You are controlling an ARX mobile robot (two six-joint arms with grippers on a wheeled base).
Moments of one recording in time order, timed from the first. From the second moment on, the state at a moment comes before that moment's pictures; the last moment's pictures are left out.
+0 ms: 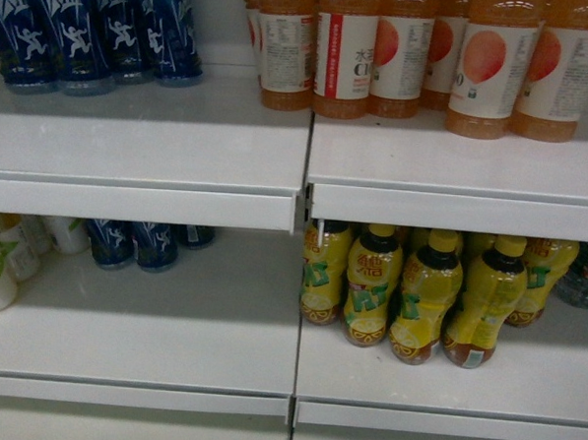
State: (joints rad) left arm 0.00 0.01 0.01 0.00 0.00 0.00; right arm 0.08 0.58 0.37 0.14 -0.08 0.17
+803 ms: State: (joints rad) left arm 0.00 0.01 0.01 0.00 0.00 0.00; right arm 0.08 0.58 0.37 0.14 -0.08 0.17
